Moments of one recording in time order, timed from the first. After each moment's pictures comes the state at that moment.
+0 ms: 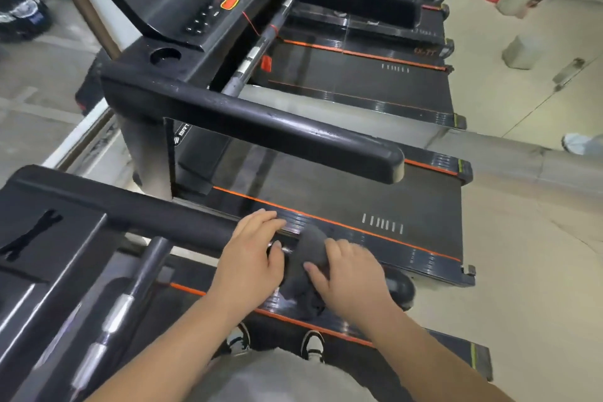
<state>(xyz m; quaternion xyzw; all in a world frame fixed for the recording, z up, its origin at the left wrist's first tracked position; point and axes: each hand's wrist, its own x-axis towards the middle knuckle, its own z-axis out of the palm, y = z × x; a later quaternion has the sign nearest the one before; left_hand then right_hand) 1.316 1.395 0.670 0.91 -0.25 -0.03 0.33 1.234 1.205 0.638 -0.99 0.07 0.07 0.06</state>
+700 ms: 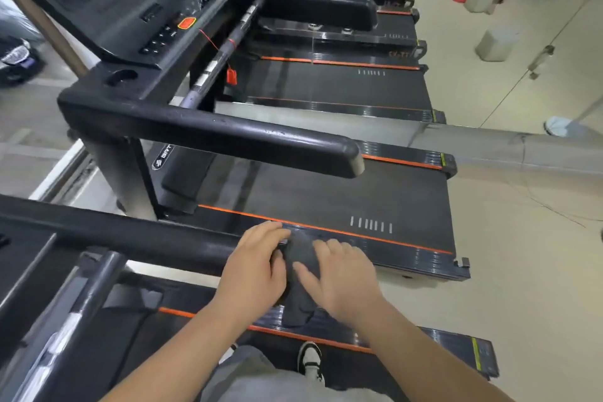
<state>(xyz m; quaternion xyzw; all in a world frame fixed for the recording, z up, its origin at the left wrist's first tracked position) 1.272 1.319 0.657 0.90 -0.29 -0.03 0.32 1.195 1.149 0.634 -0.99 0.11 0.06 0.11</state>
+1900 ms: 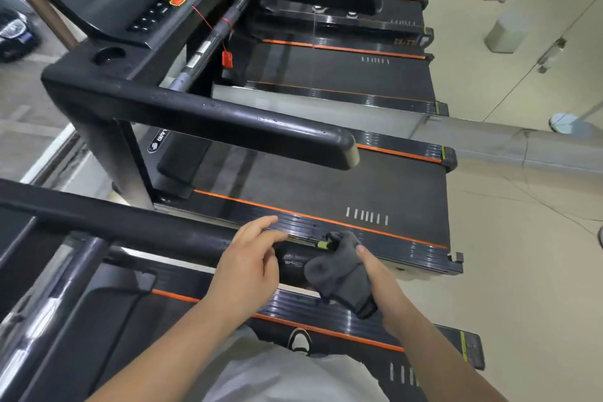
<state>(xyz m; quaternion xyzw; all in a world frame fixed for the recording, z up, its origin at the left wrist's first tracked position) 1.260 1.306 0.646 0.89 -0.29 -0.05 0.34 1.154 1.075 0.606 -0.59 0.42 0.13 0.68</state>
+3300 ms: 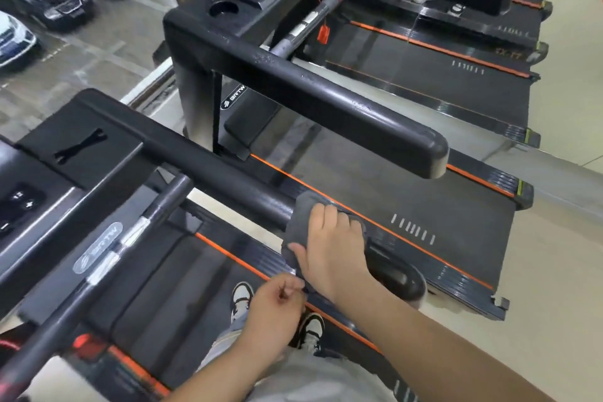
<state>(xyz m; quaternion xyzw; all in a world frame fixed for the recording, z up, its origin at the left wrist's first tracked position) 1.175 1.354 0.604 0.76 0.20 -0.23 0.58 1.247 1.228 0.632 -1.00 -0.04 0.05 -0.02</state>
